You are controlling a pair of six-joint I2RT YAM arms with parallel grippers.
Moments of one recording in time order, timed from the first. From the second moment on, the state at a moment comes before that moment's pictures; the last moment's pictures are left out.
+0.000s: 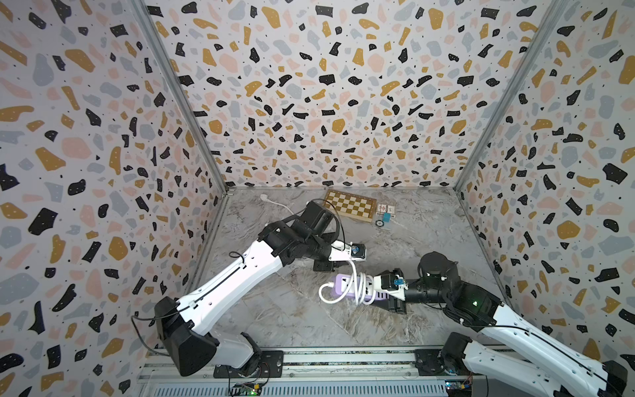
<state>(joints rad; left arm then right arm) -0.74 1.38 1.41 -0.92 0.44 0.91 0.87 0.76 0.75 -0.37 -0.57 -0.46</state>
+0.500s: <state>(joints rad) -0.64 1.36 1.05 -0.43 0.68 0.62 0.87 0.73 0.70 -0.24 -0.66 -0.41</state>
